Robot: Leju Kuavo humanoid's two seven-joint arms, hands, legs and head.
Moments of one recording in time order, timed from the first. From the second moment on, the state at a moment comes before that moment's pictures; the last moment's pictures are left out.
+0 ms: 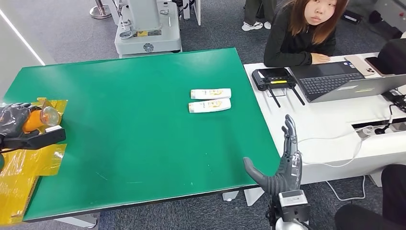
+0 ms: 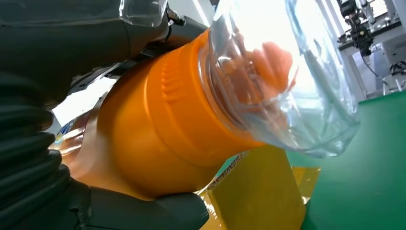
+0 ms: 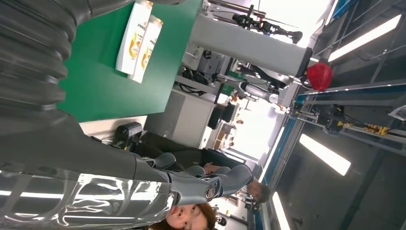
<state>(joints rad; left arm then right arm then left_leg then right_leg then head) -0.90 0.48 -0.65 -0.55 -1.03 0.19 -0.34 0.20 -0.02 0.19 -1.64 0.20 -0.51 -0.55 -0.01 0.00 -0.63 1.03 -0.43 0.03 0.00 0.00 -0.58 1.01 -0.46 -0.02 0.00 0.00</state>
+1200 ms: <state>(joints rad) -0.81 0.50 -0.62 -0.55 -1.02 0.14 -0.36 0.30 -0.01 0.18 -1.75 0.25 -0.51 -0.50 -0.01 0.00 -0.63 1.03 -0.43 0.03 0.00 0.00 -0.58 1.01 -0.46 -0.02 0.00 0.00</state>
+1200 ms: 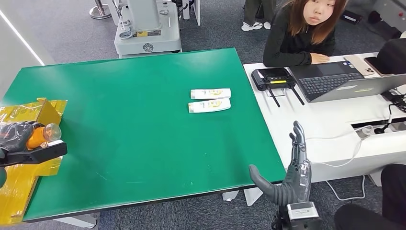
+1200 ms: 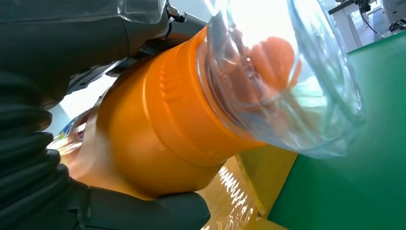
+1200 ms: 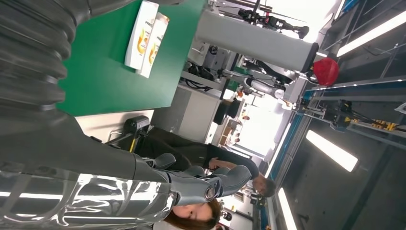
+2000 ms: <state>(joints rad) -0.74 0.40 -0.61 -0.52 -1.04 0.13 -0.41 0.30 -0.01 0.16 -1.75 0.25 -0.51 -0.50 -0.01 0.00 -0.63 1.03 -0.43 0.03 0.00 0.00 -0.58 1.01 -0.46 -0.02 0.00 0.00</state>
